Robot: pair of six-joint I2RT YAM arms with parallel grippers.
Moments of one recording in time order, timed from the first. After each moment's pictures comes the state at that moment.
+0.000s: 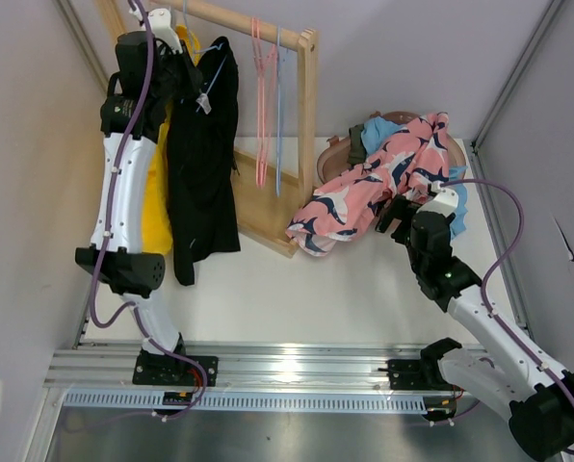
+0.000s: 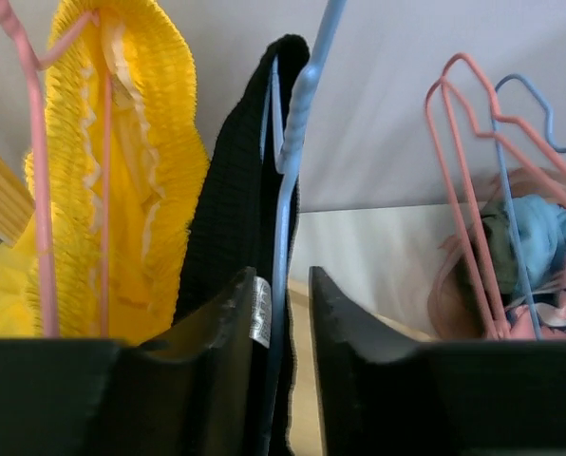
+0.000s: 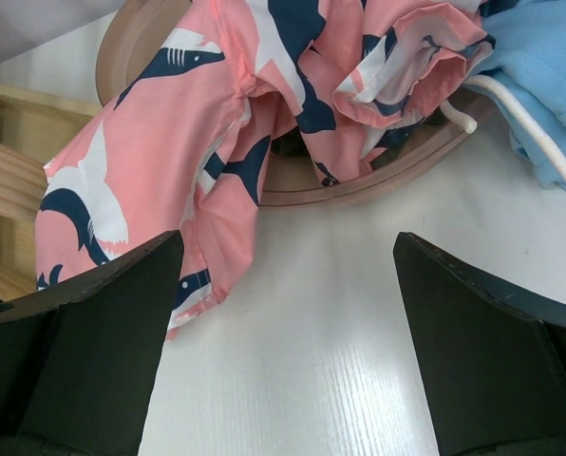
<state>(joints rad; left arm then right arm) -0.12 1.86 2.39 -0.73 0.06 -0.16 0.44 0.91 0.68 -0.10 0.45 0.47</state>
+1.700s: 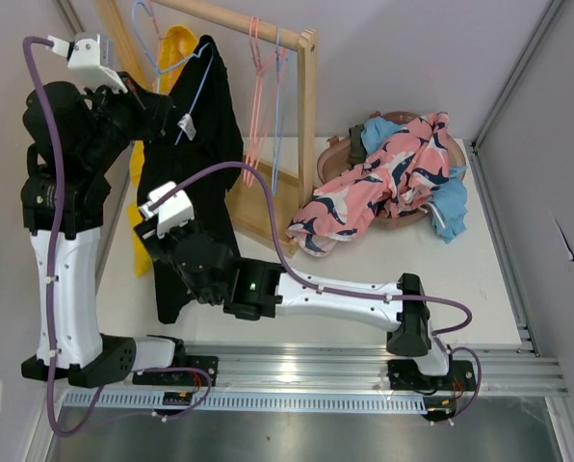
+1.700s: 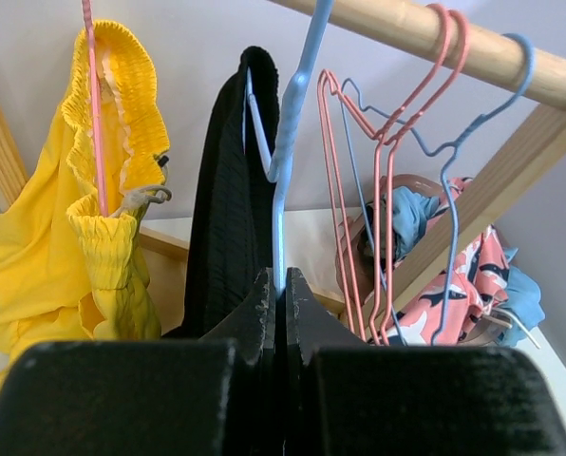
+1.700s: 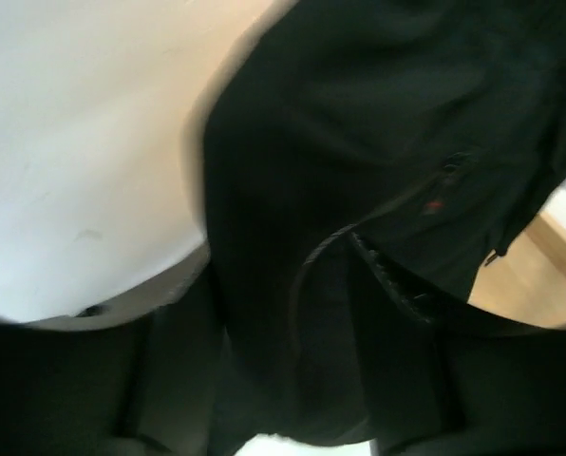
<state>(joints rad) -0.12 1.31 2.05 -0.77 0.16 -0.24 1.46 2.04 2.12 0.01 0.74 -0.01</state>
